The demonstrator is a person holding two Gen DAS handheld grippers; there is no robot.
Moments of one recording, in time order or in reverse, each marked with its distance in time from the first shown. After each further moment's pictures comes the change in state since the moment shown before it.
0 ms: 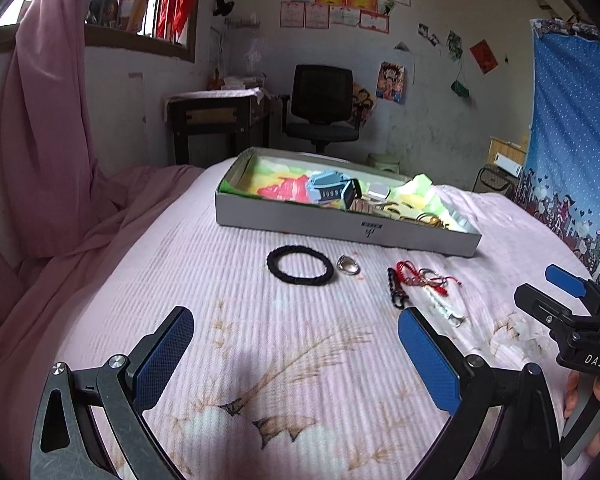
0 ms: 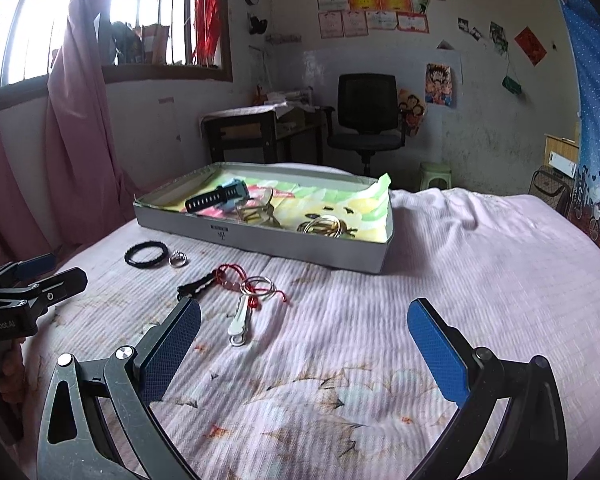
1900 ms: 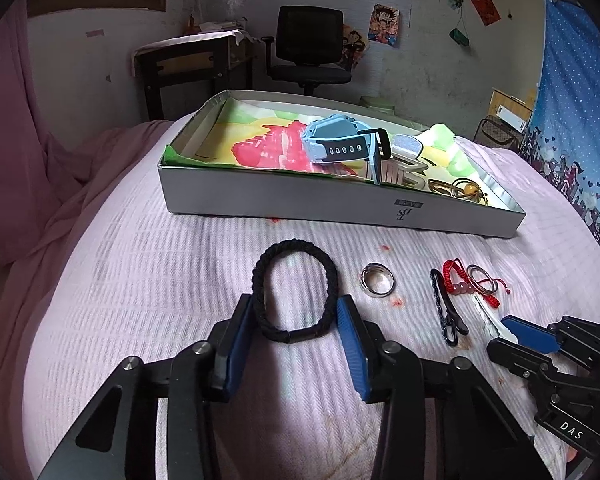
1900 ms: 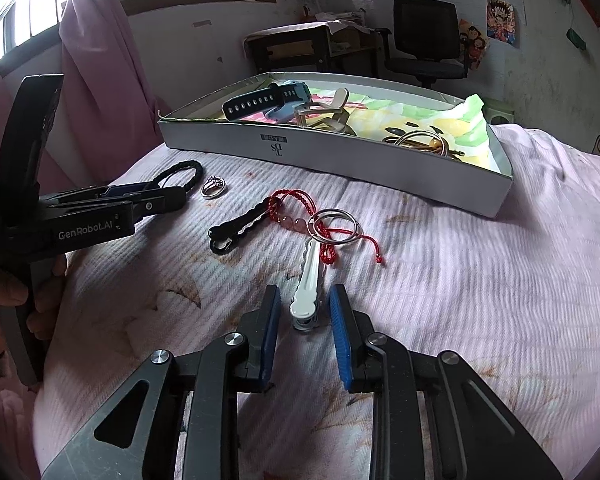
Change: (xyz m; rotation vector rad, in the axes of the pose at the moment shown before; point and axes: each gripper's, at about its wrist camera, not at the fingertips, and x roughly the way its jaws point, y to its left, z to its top) left arm 0.097 0.002 0.030 0.044 0.217 -0.045; right arm 0.077 0.039 -0.011 -0.037 0.294 0.198
